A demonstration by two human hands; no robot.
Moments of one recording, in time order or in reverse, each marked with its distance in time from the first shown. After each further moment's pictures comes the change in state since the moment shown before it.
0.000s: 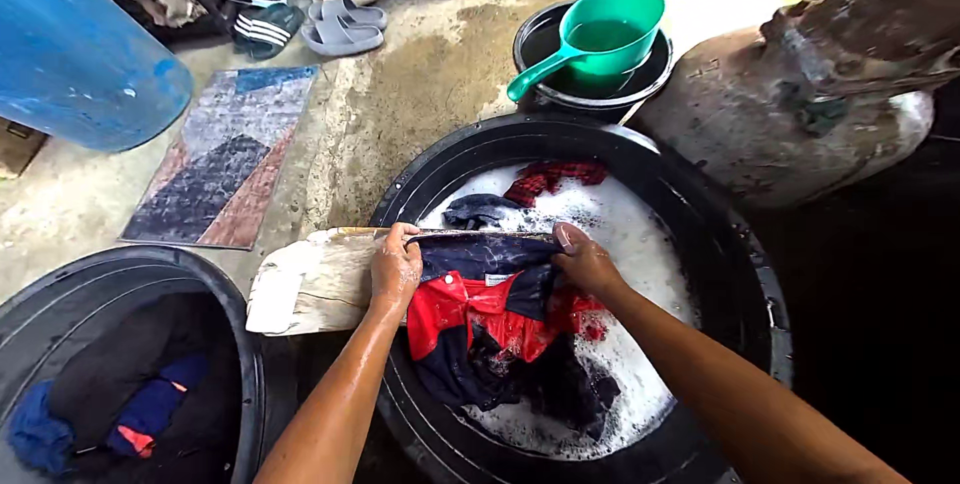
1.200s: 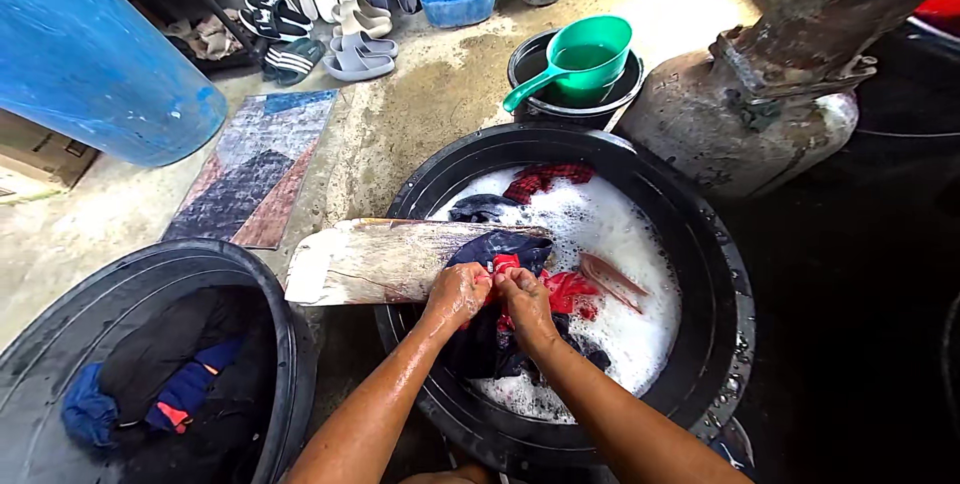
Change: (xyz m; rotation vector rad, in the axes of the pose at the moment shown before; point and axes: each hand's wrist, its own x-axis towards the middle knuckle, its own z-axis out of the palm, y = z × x) left_hand -0.074 0.042 0.008 0.093 -0.499 0.172; right_hand -0.129 -0.060 0.093 0.969 0.087 -0.114
